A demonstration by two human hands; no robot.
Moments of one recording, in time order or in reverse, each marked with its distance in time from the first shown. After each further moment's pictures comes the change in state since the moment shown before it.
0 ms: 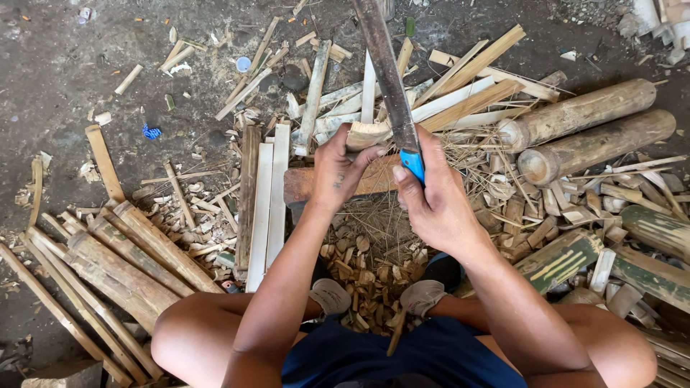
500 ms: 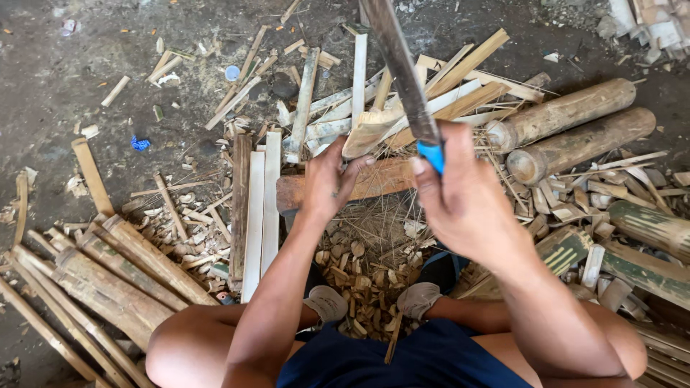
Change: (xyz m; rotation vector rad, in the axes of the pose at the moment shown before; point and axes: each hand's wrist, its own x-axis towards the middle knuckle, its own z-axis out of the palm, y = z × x) left_hand 0.004 -0.018 0.001 0.371 -0.212 -0.295; right_hand 0.017 -0.036 -0.030 -0.318 -0.089 0.058
